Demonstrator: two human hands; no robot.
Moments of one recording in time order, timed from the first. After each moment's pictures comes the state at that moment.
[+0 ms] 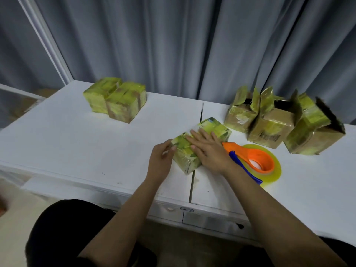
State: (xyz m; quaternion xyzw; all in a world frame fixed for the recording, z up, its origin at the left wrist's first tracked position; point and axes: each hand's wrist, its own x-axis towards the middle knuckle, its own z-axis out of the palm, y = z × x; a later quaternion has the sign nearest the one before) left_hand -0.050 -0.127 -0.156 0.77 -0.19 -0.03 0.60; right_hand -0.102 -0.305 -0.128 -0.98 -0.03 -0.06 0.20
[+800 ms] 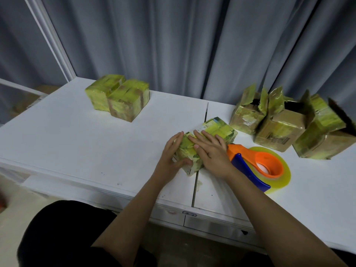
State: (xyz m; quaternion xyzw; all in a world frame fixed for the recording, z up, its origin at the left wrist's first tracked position) left_hand -0.036 -0.134 -0.176 0.78 -0.32 -0.05 0.54; right_hand -0.095 -0.298 -0.144 -0.97 0.01 -0.12 0.23
